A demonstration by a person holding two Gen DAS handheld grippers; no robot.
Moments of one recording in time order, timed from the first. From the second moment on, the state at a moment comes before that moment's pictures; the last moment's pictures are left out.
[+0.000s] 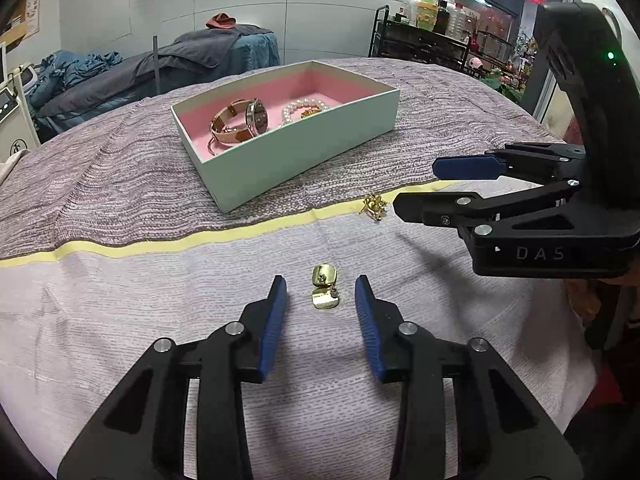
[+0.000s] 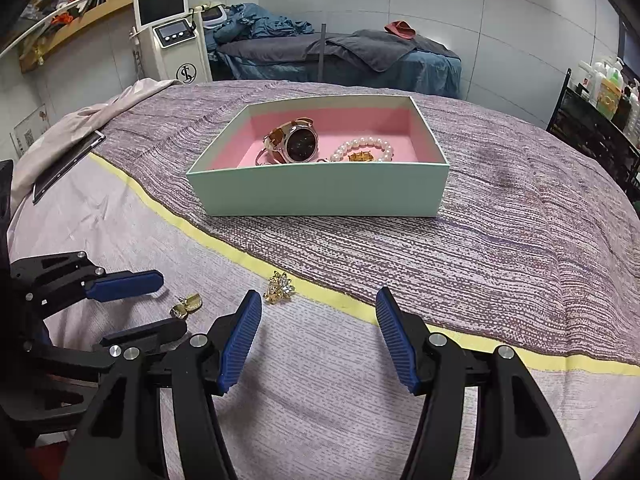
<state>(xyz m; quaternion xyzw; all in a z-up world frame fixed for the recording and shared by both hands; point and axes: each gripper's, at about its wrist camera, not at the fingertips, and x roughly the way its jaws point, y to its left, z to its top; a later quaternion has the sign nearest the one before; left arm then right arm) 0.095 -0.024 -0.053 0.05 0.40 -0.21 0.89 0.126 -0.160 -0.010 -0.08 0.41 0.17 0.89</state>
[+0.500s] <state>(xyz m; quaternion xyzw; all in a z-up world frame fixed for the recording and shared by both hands) 0.093 -0.024 -0.059 0.04 0.40 -0.21 0.89 0.126 -0.154 -0.014 -0.09 0.42 0.17 0.89</state>
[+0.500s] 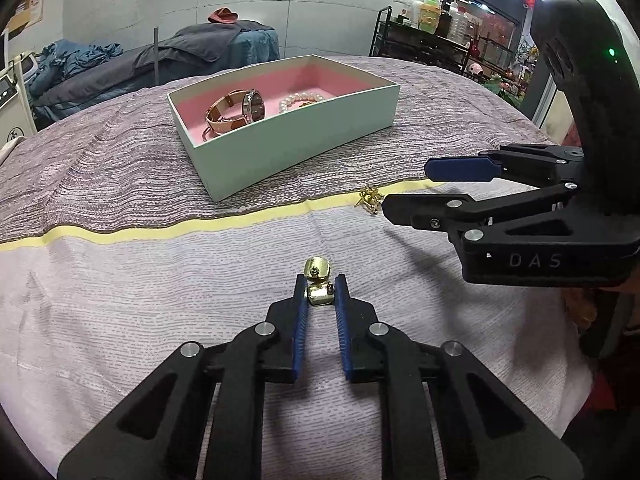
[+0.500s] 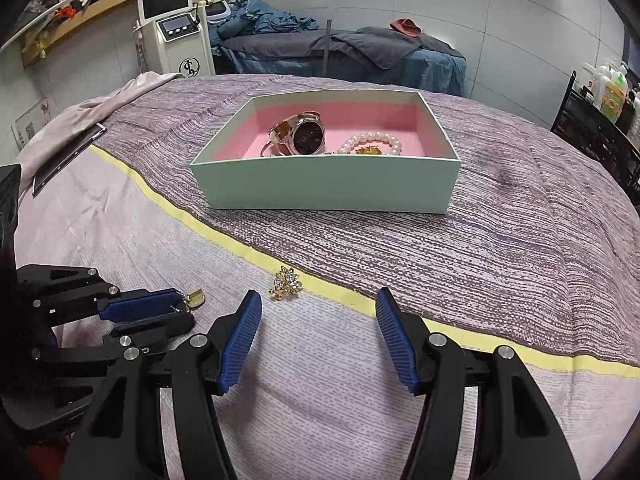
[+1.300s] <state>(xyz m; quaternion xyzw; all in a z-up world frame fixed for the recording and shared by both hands) 0.089 -0.003 -0.060 0.01 0.40 -0.18 0.90 0.139 -0.122 -0.026 -0.13 0.43 0.20 0.87</state>
